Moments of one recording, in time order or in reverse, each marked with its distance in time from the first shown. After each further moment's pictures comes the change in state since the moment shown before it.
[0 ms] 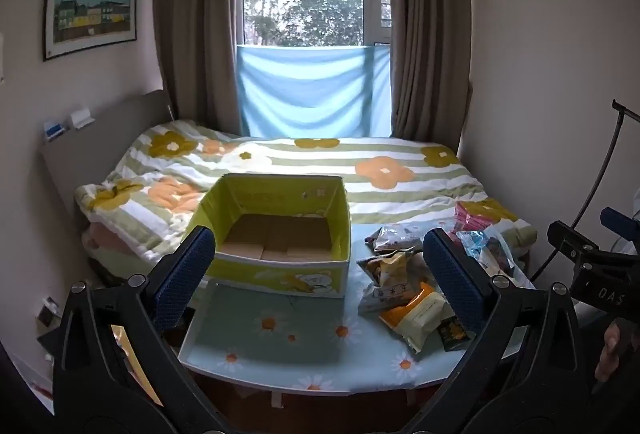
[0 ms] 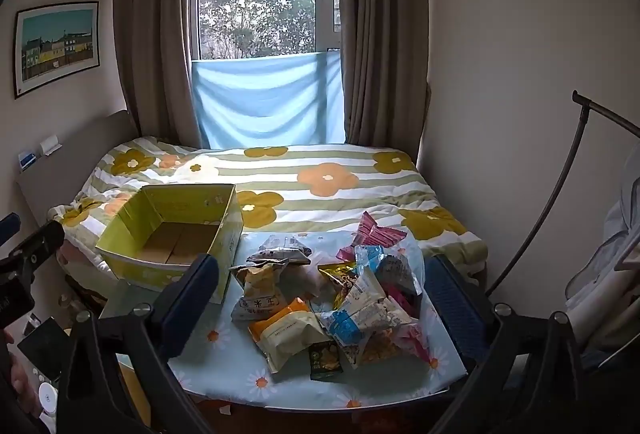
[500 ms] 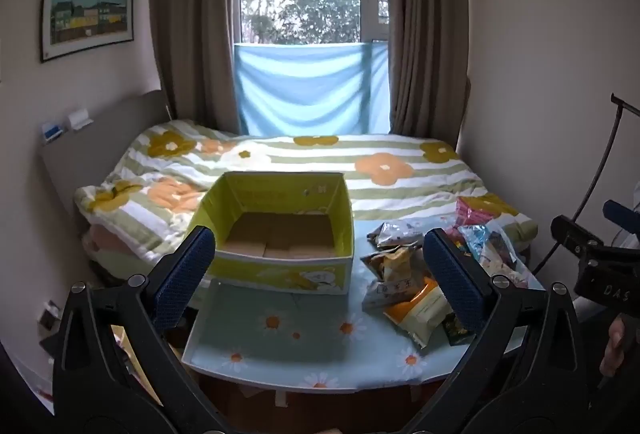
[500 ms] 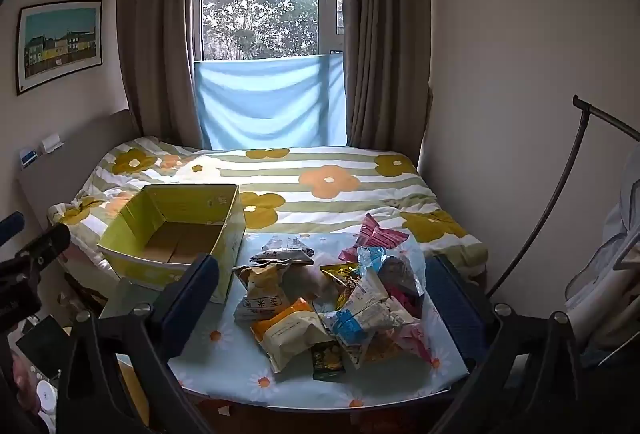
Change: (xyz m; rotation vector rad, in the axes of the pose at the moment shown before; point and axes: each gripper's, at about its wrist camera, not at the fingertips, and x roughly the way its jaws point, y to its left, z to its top) left arm 0.012 0.000 -0.003 0.004 0.055 -0.004; right arm 0.002 0.002 -0.001 0.003 0.001 0.013
